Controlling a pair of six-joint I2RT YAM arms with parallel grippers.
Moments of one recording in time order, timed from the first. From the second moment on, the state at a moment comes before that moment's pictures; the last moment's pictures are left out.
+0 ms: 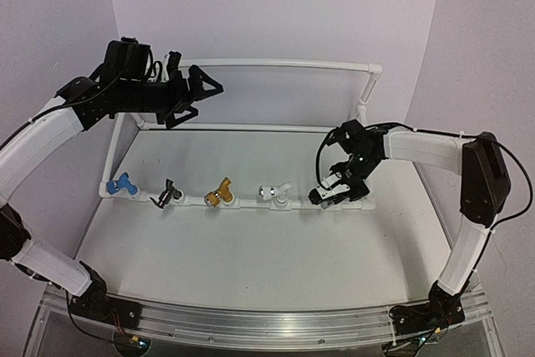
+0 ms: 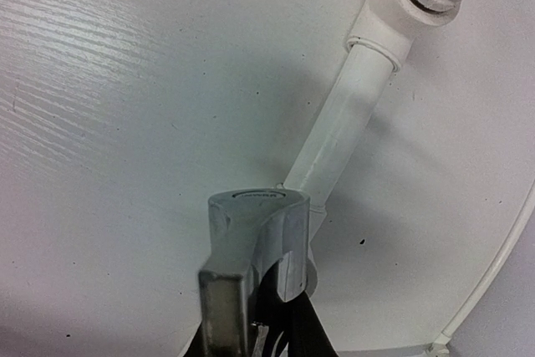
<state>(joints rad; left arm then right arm) -0.62 1.37 1.55 -0.58 0.27 -0.78 0.53 1.83 1.38 -0.82 -0.10 -1.53</state>
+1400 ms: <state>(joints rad) -0.62 1.37 1.55 -0.58 0.27 -0.78 0.53 1.83 1.37 -0.79 -0.12 -1.46</state>
